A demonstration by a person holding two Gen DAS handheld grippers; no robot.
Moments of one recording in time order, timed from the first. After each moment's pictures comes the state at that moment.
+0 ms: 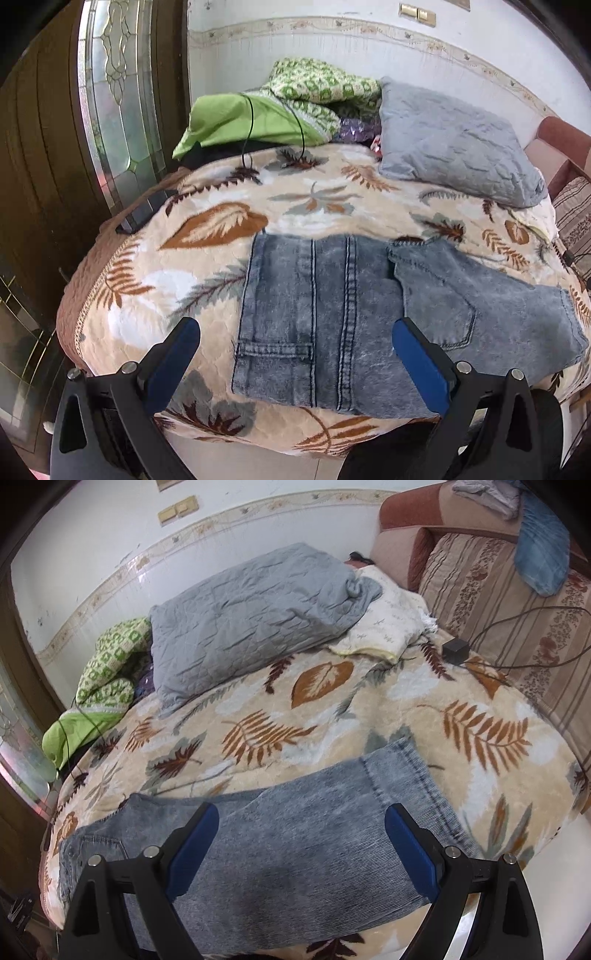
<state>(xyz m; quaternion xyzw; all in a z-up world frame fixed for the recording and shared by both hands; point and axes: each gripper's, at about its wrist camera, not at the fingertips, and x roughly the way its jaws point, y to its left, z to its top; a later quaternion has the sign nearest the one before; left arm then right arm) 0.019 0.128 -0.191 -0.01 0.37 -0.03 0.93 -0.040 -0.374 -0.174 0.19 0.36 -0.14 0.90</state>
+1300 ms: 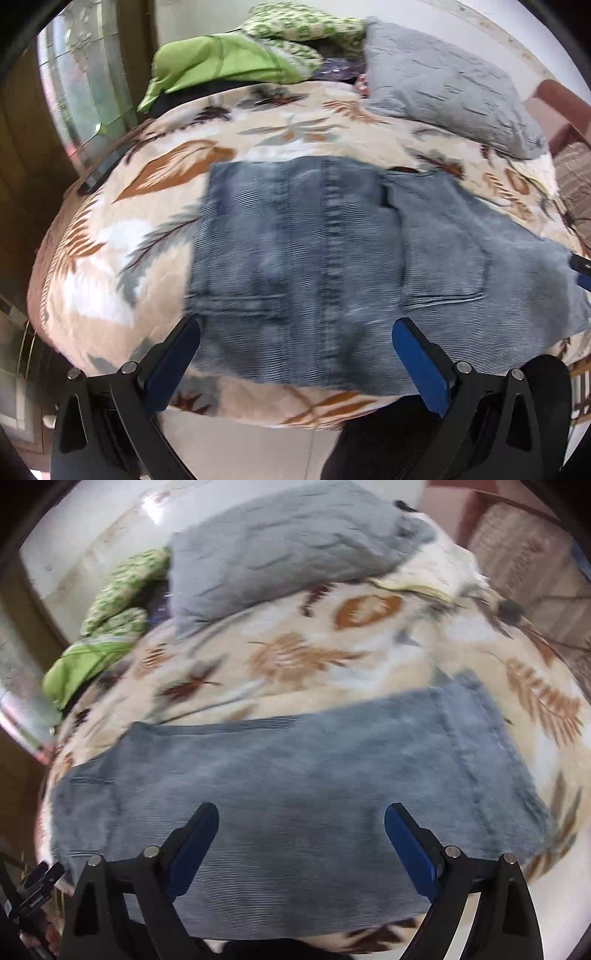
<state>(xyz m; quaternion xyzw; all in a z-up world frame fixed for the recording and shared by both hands) 0.038 0.099 -0.236 0.01 0.46 -0.06 0.88 0.004 -0.321 -0.225 0.17 0.45 -0.06 0.88</state>
